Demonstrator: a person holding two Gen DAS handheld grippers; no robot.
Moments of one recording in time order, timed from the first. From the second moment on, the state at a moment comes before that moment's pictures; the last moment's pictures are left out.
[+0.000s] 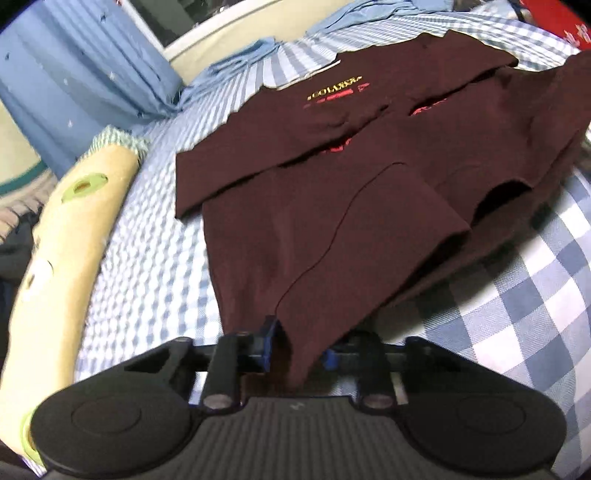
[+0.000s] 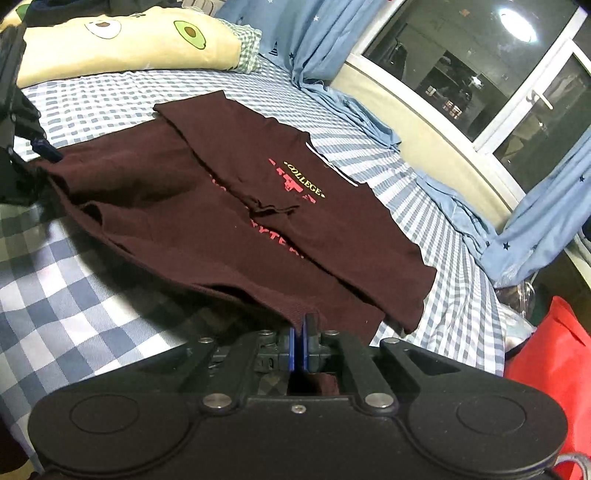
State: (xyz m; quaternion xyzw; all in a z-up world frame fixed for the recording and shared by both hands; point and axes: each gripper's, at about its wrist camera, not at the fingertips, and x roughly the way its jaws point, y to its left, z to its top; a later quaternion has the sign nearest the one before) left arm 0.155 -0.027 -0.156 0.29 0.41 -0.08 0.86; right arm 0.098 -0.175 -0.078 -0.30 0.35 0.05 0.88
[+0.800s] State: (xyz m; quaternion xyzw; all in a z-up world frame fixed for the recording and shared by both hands) left arm 0.082 -0.010 -0.016 0.20 0.24 -0.01 0.95; right arm -0.003 -0.188 0.003 -0.26 0.20 0.04 0.94
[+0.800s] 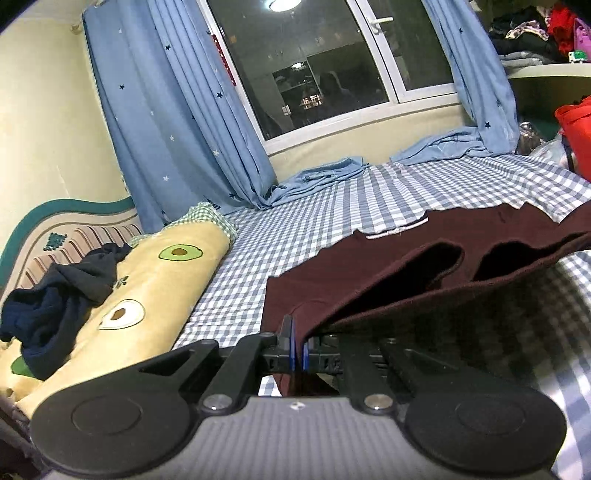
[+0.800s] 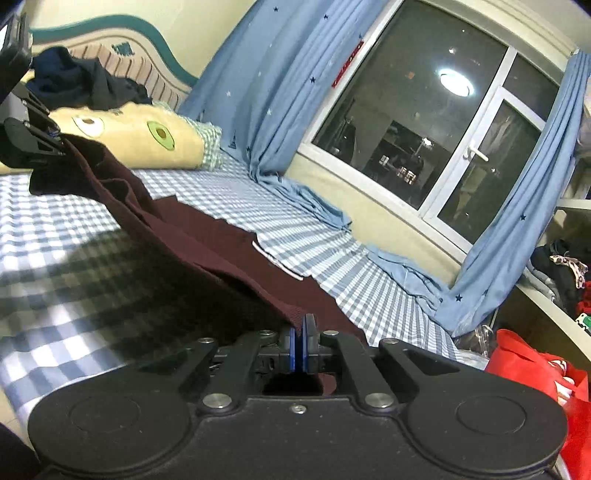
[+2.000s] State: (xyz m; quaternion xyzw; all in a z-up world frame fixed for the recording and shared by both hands) left arm 0.412 -0.055 -0.007 0.25 0.33 -0.13 0.90; right arm 0.322 -0.216 -0.025 -0.24 0.26 -0.03 0.93
